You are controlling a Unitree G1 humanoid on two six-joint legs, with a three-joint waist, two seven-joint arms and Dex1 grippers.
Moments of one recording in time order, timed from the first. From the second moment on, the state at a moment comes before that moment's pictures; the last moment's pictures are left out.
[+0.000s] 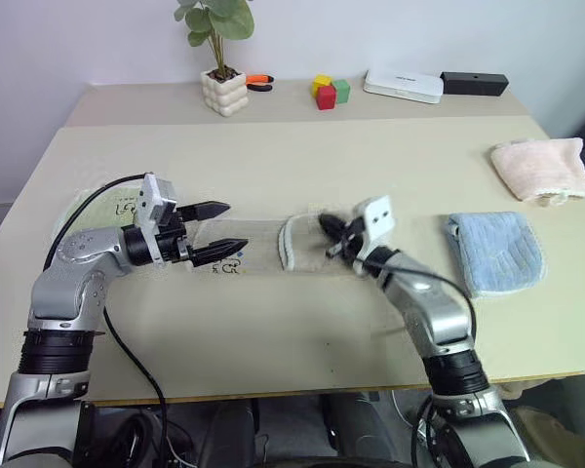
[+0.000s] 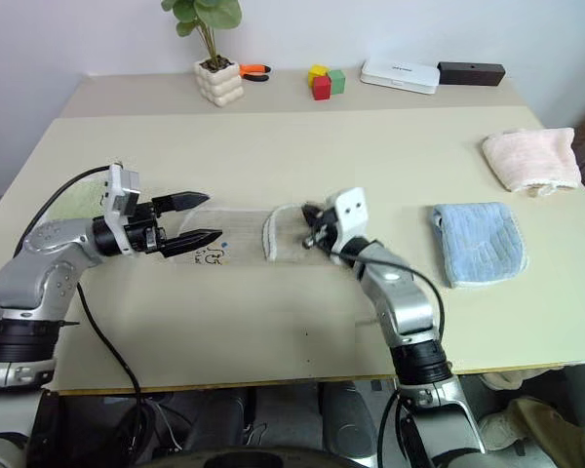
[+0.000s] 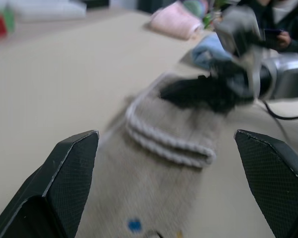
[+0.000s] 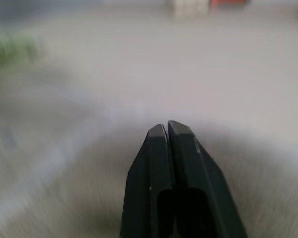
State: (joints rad) left arm -0.37 0.67 0.11 -0.05 -0.59 0.56 -1.06; right arm -0.31 -0.24 0.17 0.04 0.15 0.27 0.43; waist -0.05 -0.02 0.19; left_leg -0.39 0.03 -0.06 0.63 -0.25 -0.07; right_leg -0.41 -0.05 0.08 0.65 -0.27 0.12
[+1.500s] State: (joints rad) left arm -0.13 0.16 0.38 -0.18 -1.49 0.79 0.27; right arm -0.36 -0.74 -0.13 -0.40 0.65 0.65 0.84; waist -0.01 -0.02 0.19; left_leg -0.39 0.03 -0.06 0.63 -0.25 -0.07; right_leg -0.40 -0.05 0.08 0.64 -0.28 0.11
